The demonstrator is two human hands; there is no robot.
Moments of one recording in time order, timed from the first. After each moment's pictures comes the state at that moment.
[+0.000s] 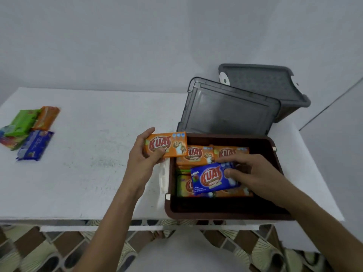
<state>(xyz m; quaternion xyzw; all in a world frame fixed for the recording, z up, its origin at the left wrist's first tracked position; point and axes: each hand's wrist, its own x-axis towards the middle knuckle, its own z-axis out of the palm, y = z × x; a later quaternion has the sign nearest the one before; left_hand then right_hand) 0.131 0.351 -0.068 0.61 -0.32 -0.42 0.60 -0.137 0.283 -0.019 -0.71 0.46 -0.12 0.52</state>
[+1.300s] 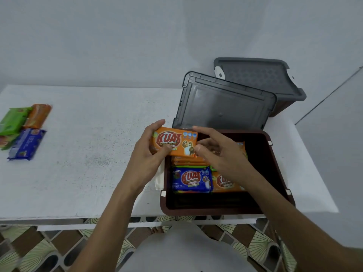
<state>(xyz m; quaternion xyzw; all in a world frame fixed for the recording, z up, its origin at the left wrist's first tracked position) 0.114 0.349 -0.048 0.61 -0.42 -0.41 0.53 -0.083 0.276 -0.028 -0.77 0.41 -0.21 0.45</state>
